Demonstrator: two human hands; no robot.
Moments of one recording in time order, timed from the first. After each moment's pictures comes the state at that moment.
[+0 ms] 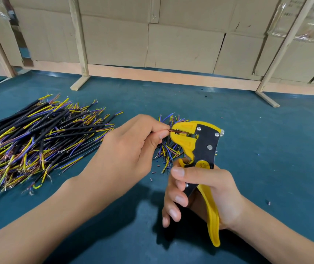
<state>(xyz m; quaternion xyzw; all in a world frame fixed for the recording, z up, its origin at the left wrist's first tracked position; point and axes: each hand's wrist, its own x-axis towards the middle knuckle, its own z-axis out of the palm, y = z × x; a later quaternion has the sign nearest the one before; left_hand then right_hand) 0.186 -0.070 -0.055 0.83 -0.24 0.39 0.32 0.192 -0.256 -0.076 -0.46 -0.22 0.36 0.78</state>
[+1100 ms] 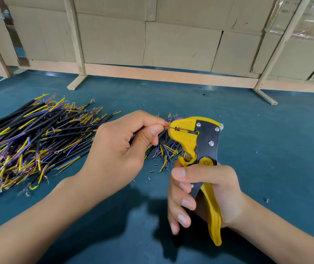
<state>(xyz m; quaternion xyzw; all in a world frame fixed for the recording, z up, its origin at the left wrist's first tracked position) 0.182 -0.068 -0.049 0.81 -0.22 0.32 0.44 0.190 -0.258 -0.066 -0.46 -0.22 0.37 0.78</state>
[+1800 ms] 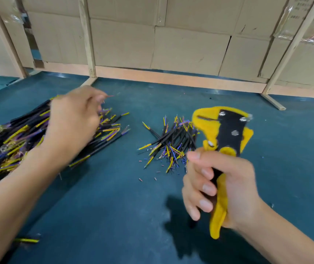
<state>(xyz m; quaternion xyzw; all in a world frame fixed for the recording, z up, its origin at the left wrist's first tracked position) 0.216 0.008 -0.040 0.88 0.00 0.39 0.27 0.178 -0.257 -0.052 -0.50 -0.13 0.26 0.82</state>
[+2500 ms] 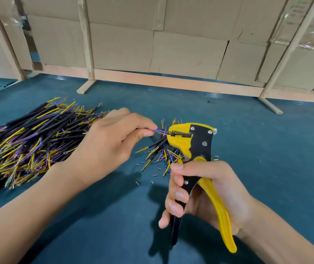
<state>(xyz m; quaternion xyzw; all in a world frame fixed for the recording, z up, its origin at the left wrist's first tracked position) 0.209 -0.030 -0.054 0.84 -0.28 0.38 0.26 0.190 -0.257 -0.056 -0.46 -0.18 0.38 0.78</state>
